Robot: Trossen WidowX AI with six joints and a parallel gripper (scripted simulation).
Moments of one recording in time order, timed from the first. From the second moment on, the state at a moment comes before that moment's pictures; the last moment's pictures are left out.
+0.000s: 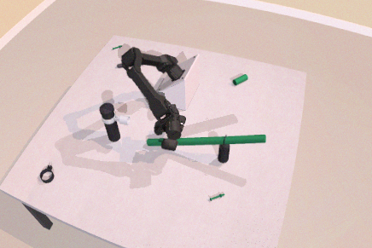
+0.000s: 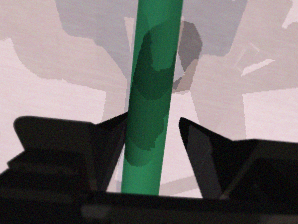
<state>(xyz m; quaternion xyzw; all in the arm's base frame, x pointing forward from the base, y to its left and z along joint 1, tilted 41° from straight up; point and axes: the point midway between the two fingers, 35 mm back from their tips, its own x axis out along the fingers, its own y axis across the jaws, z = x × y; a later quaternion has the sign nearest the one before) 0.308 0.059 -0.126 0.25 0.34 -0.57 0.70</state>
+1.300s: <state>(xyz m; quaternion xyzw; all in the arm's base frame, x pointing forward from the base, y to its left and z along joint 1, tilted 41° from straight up) 0.309 0.064 -0.069 0.17 0.27 -0.61 0.73</state>
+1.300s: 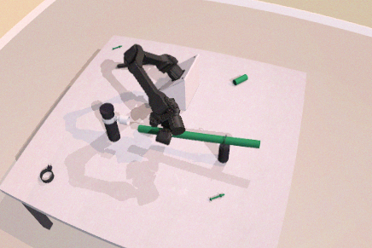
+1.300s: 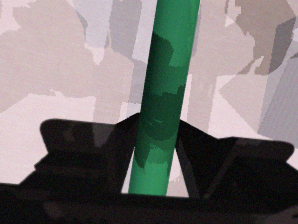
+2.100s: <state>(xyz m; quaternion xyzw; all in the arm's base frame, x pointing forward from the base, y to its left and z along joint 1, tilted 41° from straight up) 0.316 0.071 -0.031 0.13 0.22 -0.61 0.75</state>
